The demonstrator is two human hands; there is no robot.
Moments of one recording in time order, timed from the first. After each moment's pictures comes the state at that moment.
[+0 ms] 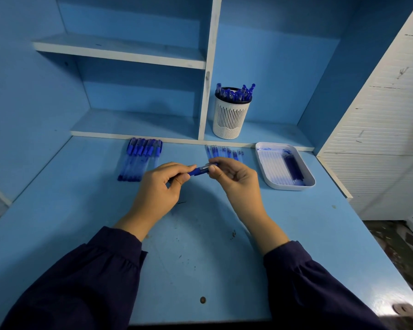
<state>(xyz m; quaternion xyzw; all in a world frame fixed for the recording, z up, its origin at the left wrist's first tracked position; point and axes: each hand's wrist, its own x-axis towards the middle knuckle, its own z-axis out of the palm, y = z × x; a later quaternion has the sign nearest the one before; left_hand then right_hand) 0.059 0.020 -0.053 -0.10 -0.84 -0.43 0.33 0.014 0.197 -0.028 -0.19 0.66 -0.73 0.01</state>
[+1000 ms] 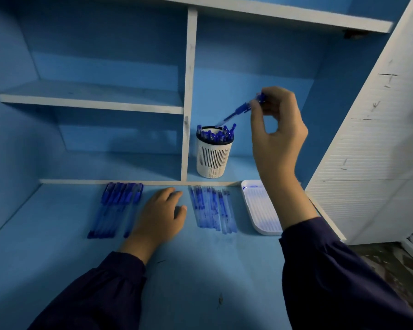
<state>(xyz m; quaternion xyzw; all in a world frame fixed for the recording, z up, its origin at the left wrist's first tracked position) -0.021 0.031 -0.049 0.04 -0.97 -0.23 0.10 -0.084 0.222 0.108 -0.25 0.65 -0.49 -0.52</state>
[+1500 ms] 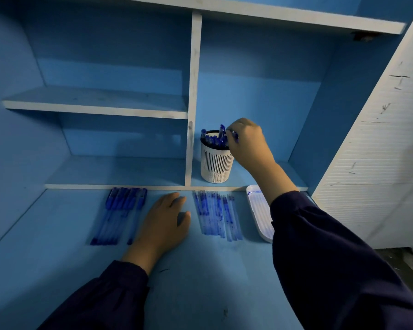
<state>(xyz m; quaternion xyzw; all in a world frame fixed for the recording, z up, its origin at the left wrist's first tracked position) -0.024 0.029 -0.048 0.03 -0.97 -0.23 0.08 -0.174 0.204 0.074 -0.29 0.86 -0.27 -0.31</state>
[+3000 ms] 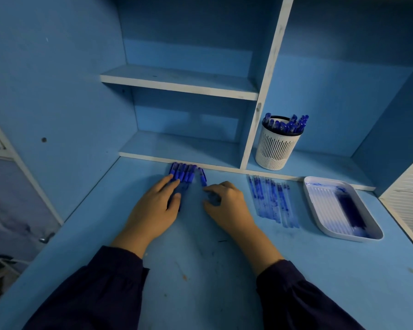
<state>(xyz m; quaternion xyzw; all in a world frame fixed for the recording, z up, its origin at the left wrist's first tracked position) 0.057 -0.071 -0.056 0.15 -0.94 -0.27 0.15 -0.025 0.096 -0.044 -0.31 0.87 -0.38 -0.04</state>
